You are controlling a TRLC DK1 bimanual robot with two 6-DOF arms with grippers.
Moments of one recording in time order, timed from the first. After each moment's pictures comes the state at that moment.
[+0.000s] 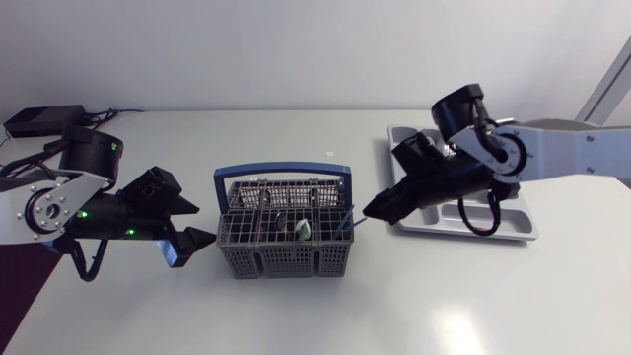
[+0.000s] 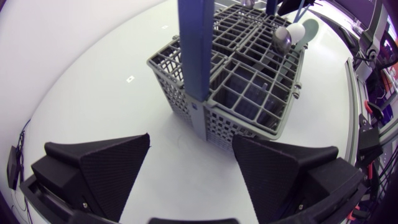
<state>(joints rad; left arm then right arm) -0.09 1.35 0.68 -0.28 0.43 0.68 0.30 1.59 0.97 -0.39 -0.41 -0.25</state>
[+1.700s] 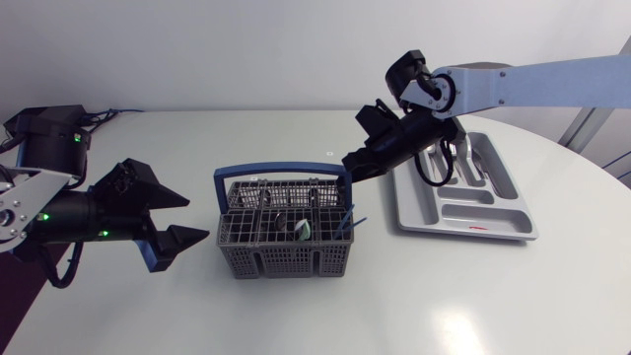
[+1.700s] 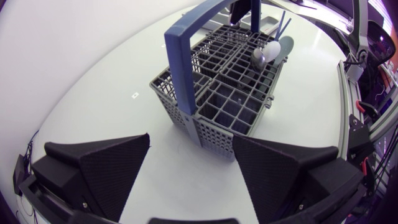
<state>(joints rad) -0.08 1.18 0.67 -0.38 0.48 0.71 0.35 1.91 1.44 -0.67 -0.55 -0.15</state>
